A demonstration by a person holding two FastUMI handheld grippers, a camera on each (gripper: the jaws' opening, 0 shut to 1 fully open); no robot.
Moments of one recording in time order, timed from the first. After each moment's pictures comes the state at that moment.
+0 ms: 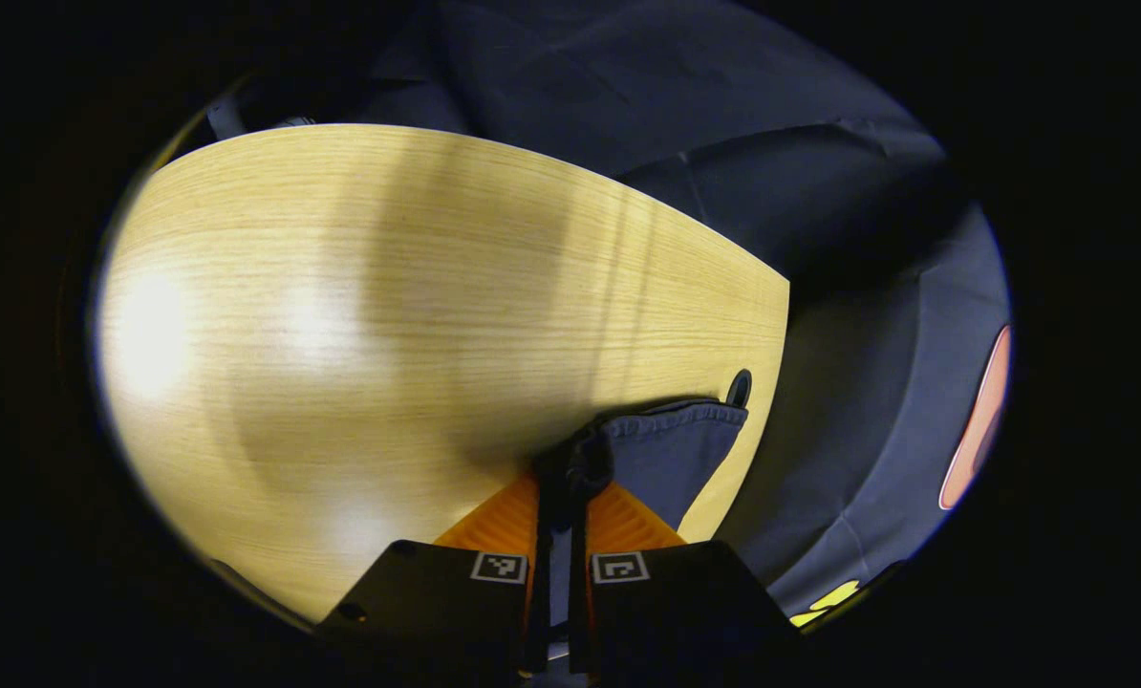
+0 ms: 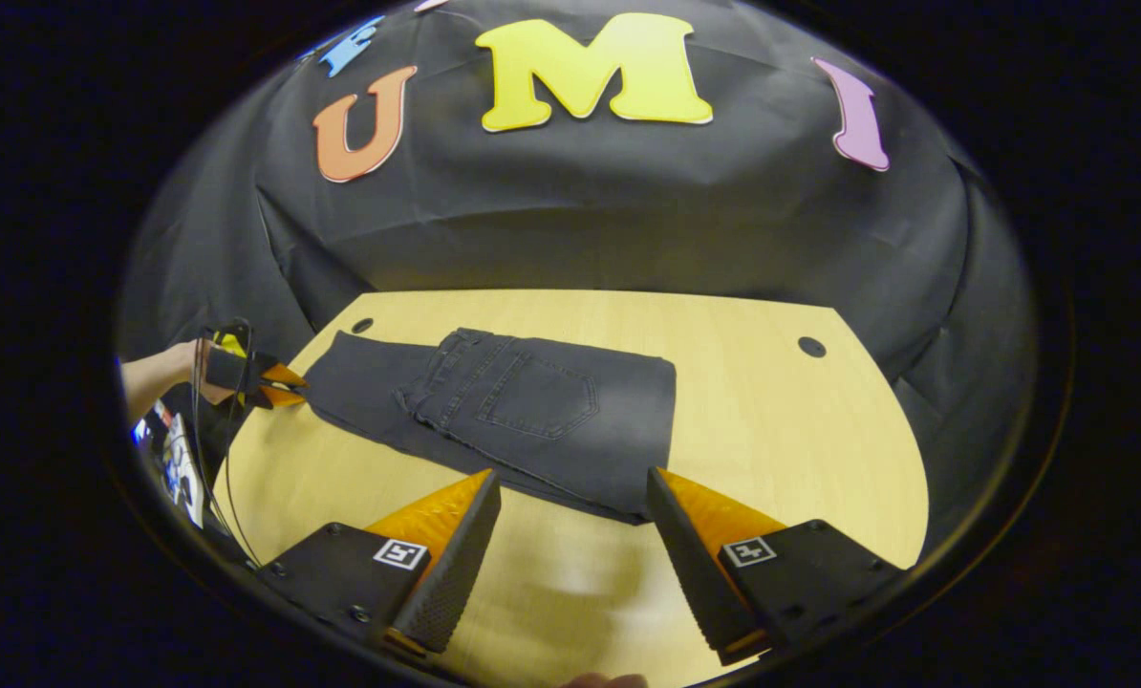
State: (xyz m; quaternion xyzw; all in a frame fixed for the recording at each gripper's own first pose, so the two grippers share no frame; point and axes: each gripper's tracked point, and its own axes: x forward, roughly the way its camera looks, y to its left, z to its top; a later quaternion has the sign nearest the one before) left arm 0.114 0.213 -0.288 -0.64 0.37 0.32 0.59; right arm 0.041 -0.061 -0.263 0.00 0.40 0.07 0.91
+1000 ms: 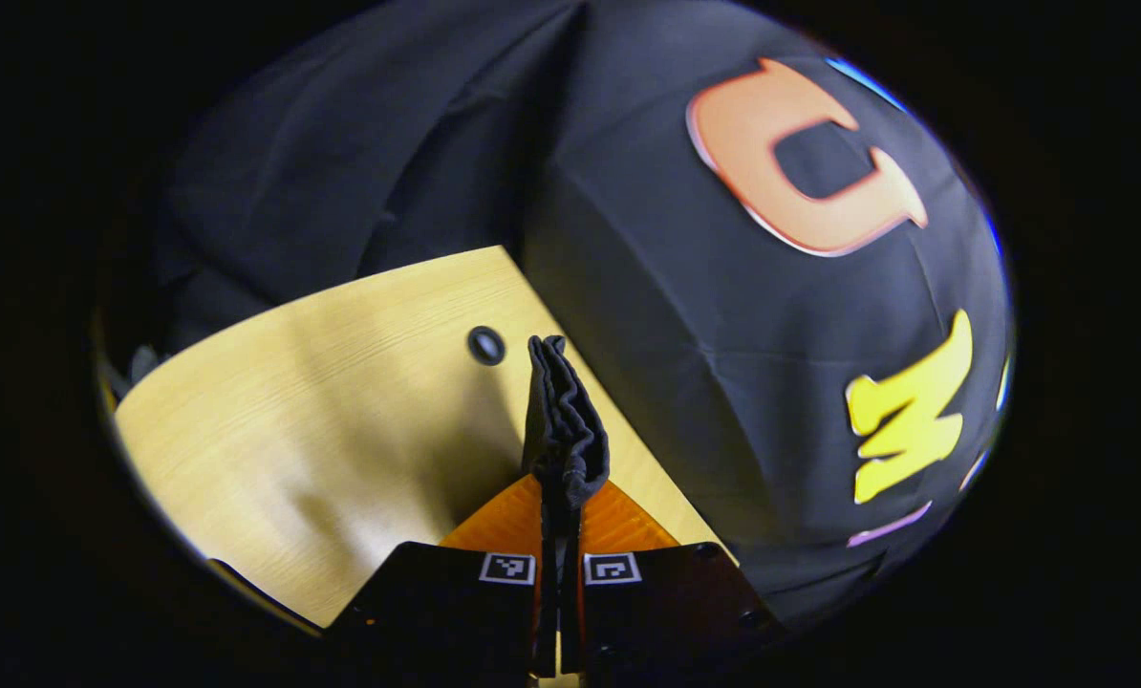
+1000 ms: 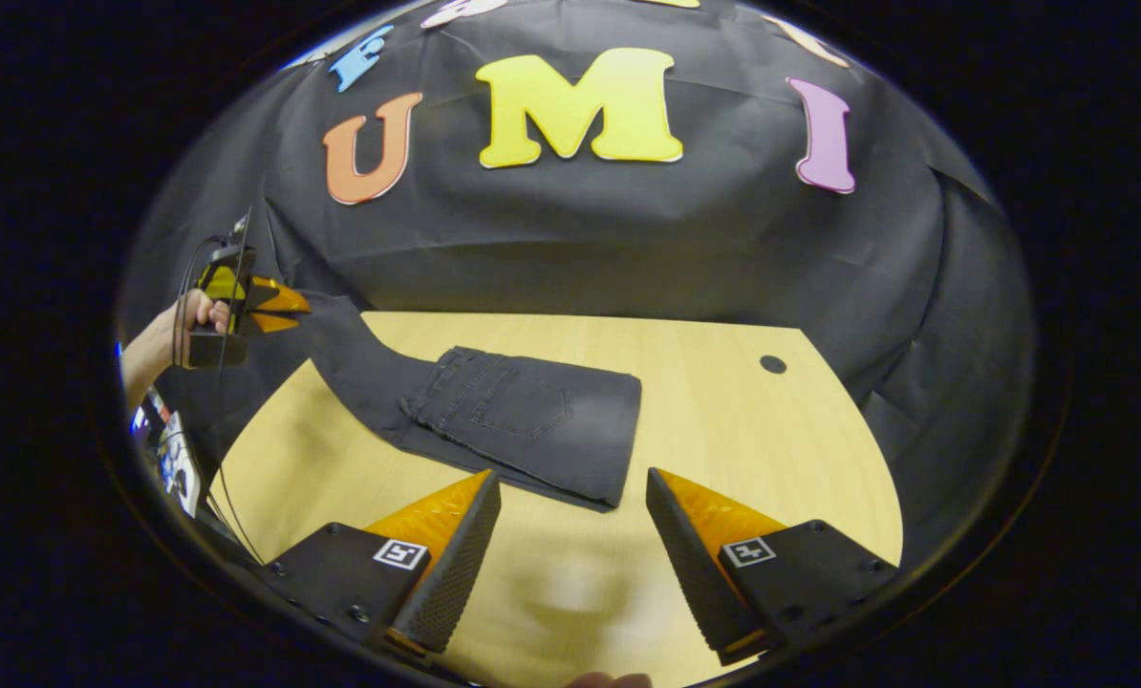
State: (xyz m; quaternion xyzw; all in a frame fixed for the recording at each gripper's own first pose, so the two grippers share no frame) left arm 0.164 0.106 -0.103 -0.39 0.31 0.10 0.86; right arm 0.000 -0.094 -0.222 0.00 0.36 0.05 0.93
